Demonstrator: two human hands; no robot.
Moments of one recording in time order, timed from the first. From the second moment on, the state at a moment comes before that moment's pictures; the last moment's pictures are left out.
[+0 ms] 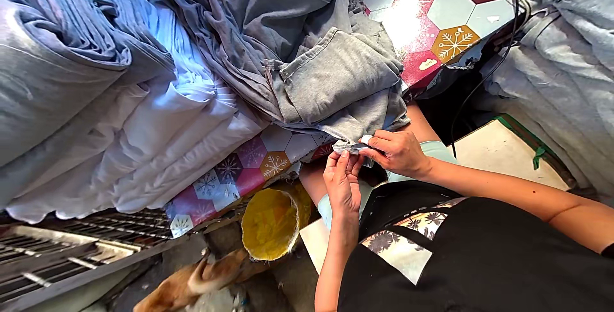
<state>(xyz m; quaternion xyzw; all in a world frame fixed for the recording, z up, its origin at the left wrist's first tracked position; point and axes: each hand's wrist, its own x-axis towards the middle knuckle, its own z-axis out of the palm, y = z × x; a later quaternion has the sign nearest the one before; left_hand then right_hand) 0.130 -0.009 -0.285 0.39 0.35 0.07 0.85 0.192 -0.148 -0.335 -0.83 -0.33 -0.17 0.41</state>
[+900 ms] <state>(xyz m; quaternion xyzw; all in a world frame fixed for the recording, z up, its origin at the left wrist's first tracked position) 0.130 -0.011 -0.289 0.41 0.34 0.08 0.84 0.197 -0.153 -0.331 -0.84 -0.30 -0.16 0.43</state>
